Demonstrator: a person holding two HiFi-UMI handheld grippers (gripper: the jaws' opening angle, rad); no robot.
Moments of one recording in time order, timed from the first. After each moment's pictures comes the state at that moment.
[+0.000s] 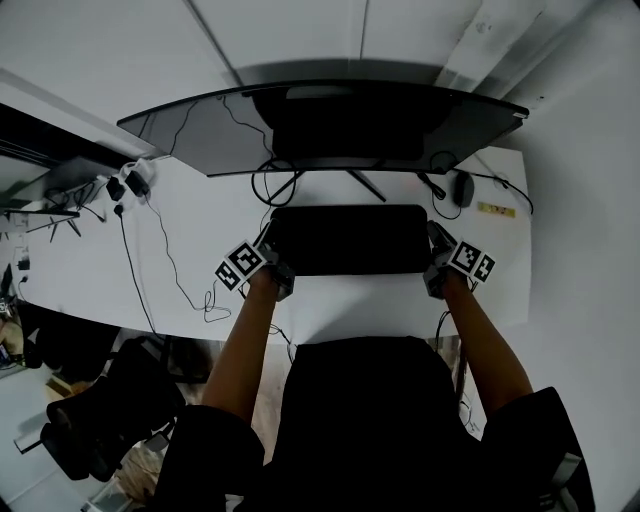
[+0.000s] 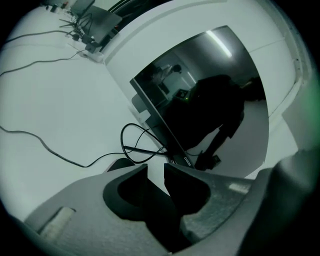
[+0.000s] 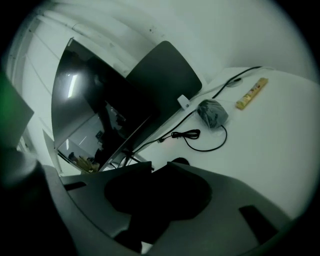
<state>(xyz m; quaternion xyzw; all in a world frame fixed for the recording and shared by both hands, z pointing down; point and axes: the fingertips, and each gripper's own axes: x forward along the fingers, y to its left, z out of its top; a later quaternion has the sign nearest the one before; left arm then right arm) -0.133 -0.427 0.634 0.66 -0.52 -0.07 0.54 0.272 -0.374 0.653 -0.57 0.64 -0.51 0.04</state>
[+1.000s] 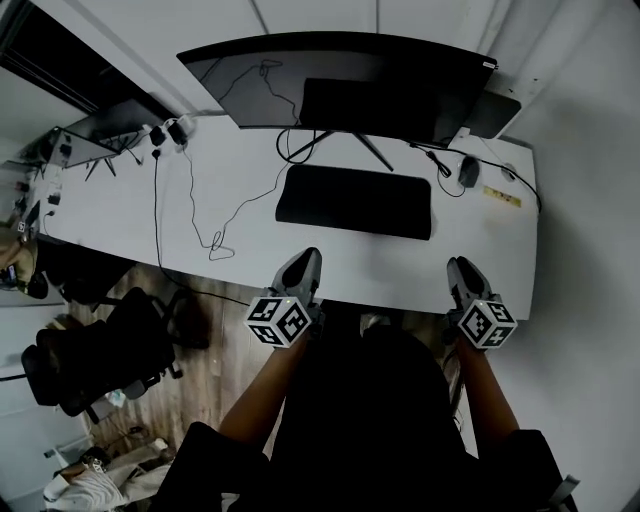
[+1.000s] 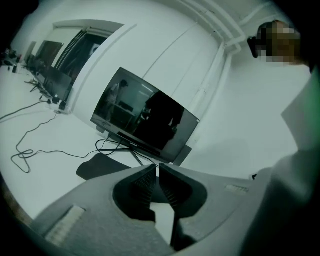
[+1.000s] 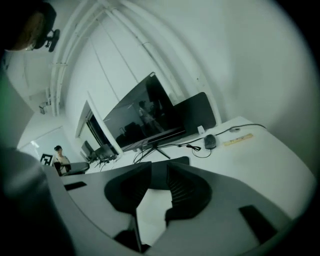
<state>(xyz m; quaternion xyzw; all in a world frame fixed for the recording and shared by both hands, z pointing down) -0.016 -0.185 0.486 0.80 -0.53 -0.02 0.30 0.289 -0.178 0.527 -0.54 0.77 -0.33 -0.02</state>
